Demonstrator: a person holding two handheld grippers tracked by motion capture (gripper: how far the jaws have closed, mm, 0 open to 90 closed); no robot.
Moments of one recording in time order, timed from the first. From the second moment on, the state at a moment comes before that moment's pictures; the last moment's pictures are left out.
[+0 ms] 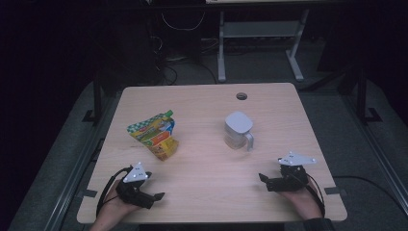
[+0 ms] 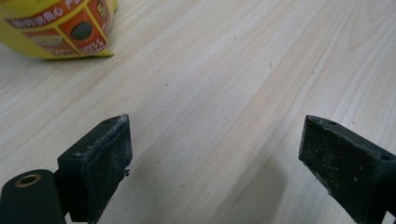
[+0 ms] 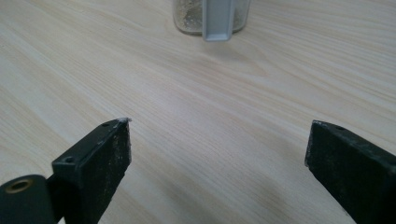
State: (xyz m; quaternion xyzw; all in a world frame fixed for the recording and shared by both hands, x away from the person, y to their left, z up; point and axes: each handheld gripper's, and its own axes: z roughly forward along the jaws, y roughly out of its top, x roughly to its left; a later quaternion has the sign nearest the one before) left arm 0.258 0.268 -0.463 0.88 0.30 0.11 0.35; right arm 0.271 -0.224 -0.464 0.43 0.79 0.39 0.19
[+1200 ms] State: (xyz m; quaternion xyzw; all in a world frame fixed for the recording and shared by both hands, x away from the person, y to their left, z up) left arm 0.260 0.270 -0.457 0.86 0.31 0.10 0.38; right arm 0.300 -0.200 -0.448 0.41 0.77 0.45 0.18
